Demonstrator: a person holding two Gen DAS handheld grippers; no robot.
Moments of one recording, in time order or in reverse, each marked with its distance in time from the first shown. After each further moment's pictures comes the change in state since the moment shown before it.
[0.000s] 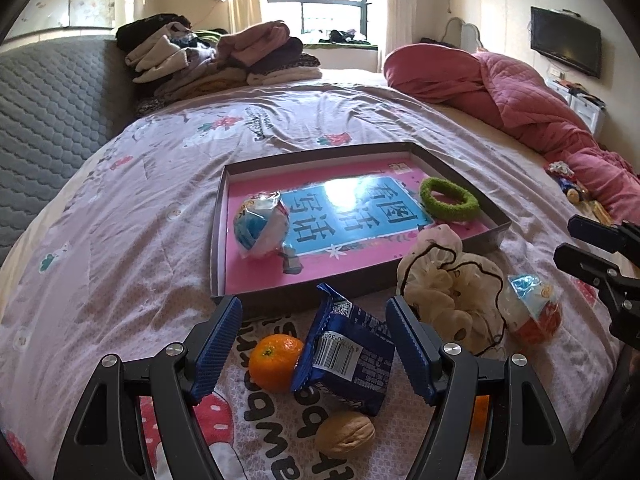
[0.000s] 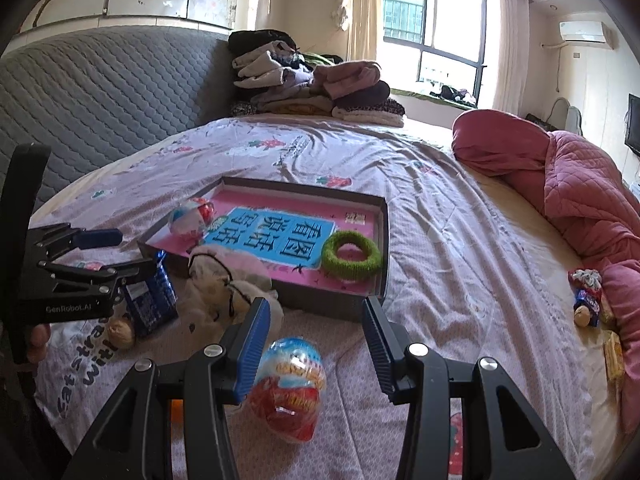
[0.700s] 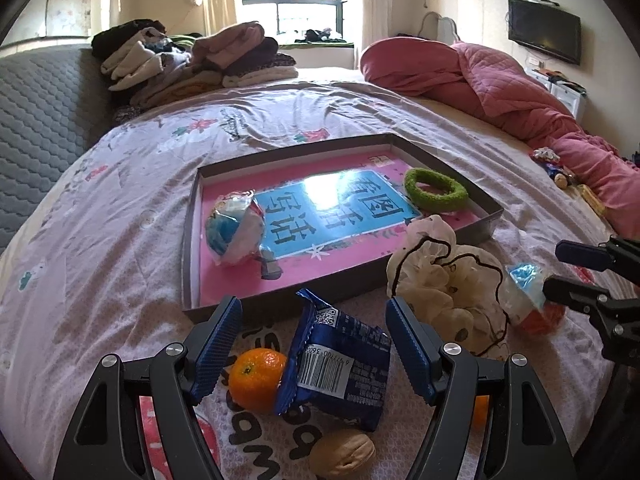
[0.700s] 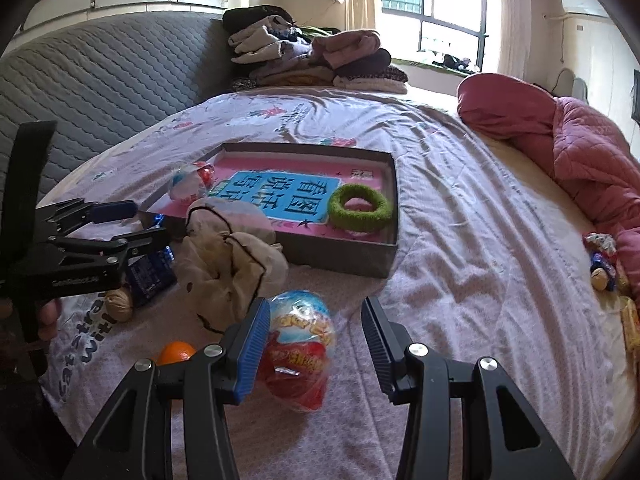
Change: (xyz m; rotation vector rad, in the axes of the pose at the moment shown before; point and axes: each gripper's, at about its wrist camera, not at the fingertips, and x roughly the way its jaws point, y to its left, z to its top) left arm 0.022 -0.004 0.000 0.056 0.003 -0.069; right arm 0.015 -0.001 -0.023 0.043 0.099 0.046
